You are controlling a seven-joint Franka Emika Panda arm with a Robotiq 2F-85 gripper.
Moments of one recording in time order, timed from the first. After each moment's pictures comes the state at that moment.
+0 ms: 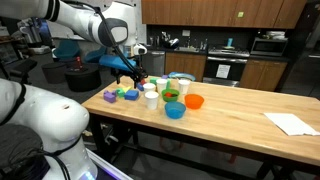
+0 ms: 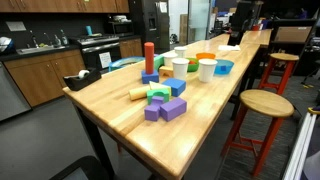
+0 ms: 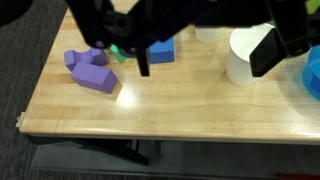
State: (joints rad) arm 0.04 -0.83 -0.18 -2.76 0.02 2.04 -0.33
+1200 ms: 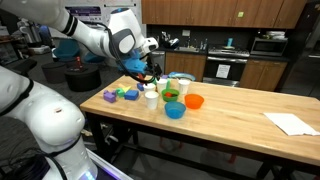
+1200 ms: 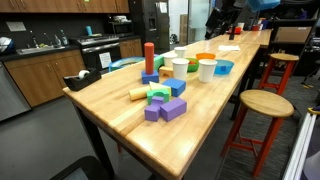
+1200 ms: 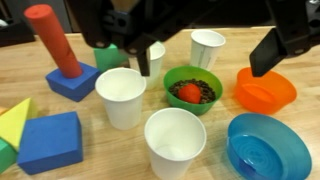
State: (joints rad) arm -0.15 -0.65 -0.07 -2.79 -0.12 2.65 -0.07
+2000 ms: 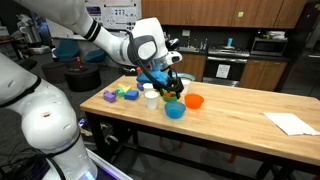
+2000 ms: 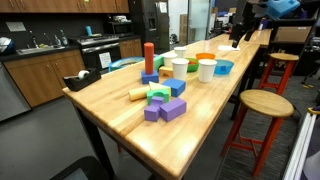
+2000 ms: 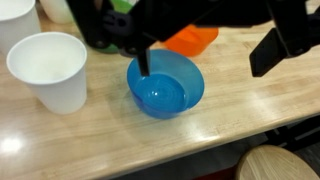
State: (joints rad) arm -0.36 -0.52 -0.17 -2.72 -0.29 2.53 -0.21
